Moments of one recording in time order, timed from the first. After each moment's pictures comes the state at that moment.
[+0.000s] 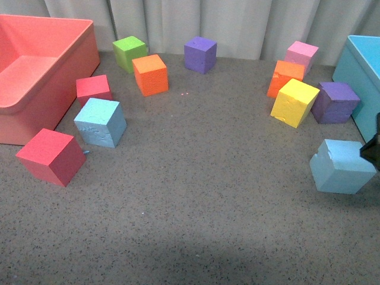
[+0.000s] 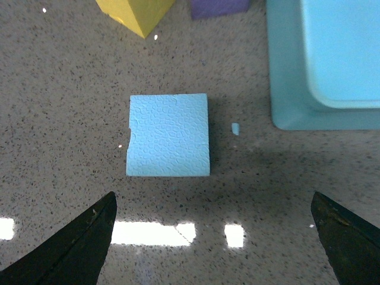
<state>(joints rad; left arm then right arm) 0.00 0.00 0.02 0.00 0.00 0.00 0.02 1.61 0.63 0.05 -0.01 0.10</state>
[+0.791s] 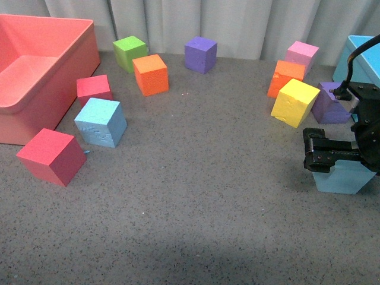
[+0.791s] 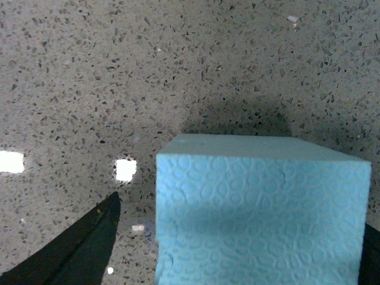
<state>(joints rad) 0.00 0.00 0.02 0.00 0.00 0.00 0.10 2.04 0.96 -0.06 -0.01 0.13</state>
